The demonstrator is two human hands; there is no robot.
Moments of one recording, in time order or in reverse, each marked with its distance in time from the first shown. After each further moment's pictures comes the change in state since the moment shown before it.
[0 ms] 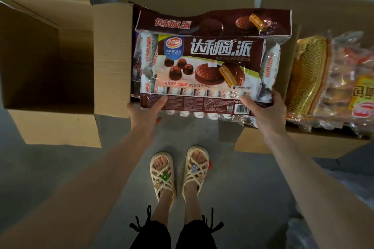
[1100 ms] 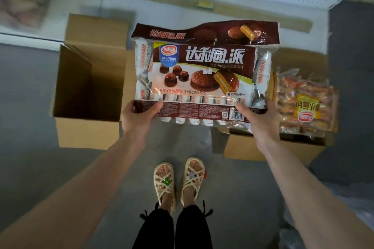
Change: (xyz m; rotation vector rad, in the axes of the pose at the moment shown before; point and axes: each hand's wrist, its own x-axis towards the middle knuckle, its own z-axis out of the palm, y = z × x) left_hand -0.144 0.069 -0.073 0.024 0.021 0.315; right_hand -0.129 -0.080 -0.073 0.137 -0.030 -0.140
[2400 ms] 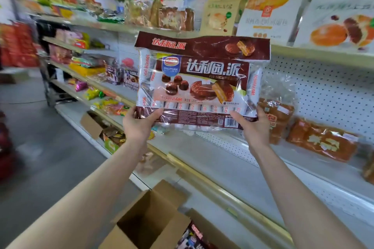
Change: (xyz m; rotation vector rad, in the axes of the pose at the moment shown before) left_hand -0.439 0.379 -0.260 -0.750 0.384 0.824; right_hand -0.355 -0.502 -0.168 0.346 -0.451 -1.032
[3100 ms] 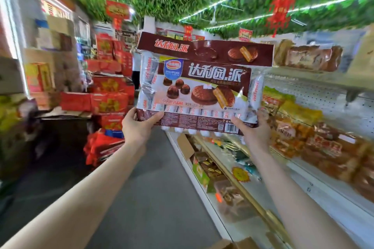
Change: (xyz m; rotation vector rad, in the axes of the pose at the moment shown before) left_hand 0.096 0.129 -0.309 0.117 0.504 0.288; right_hand -0.068 -0.060 0.370 0.258 -0.470 -0.127
